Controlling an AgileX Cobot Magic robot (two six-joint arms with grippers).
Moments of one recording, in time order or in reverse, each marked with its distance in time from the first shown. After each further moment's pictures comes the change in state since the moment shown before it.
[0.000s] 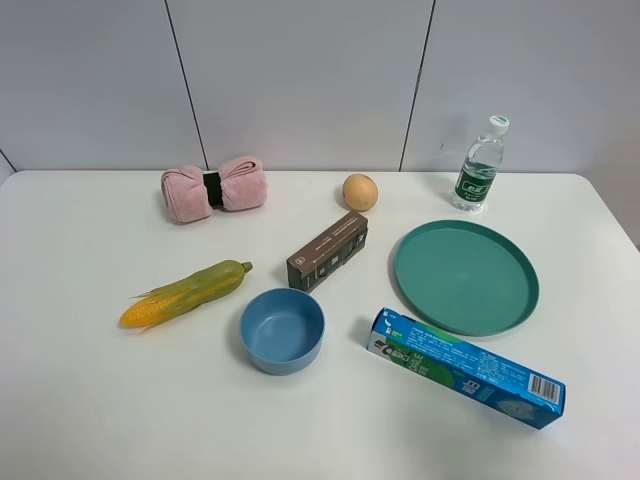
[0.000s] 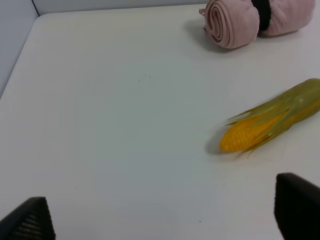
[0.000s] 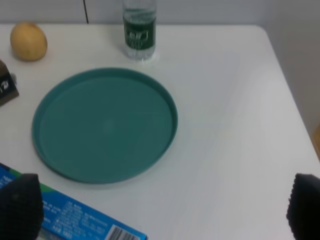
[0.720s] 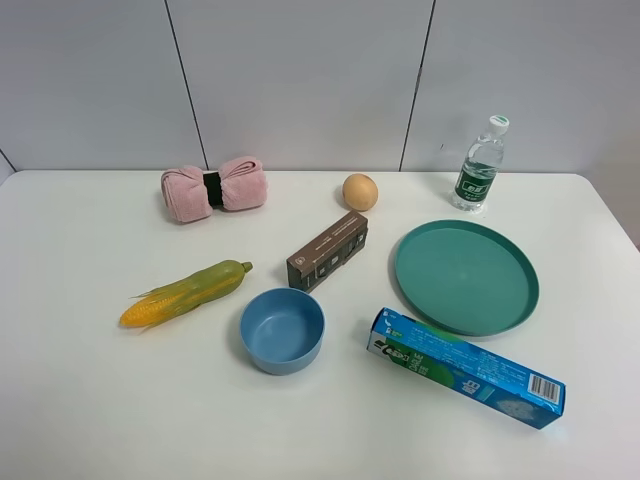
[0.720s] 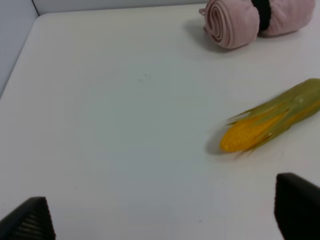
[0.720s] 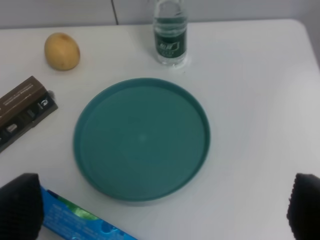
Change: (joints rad) left arm 0.000 0.000 0.000 0.000 0.000 0.000; right arm 0.000 0.595 -0.358 0.109 -0.008 -0.003
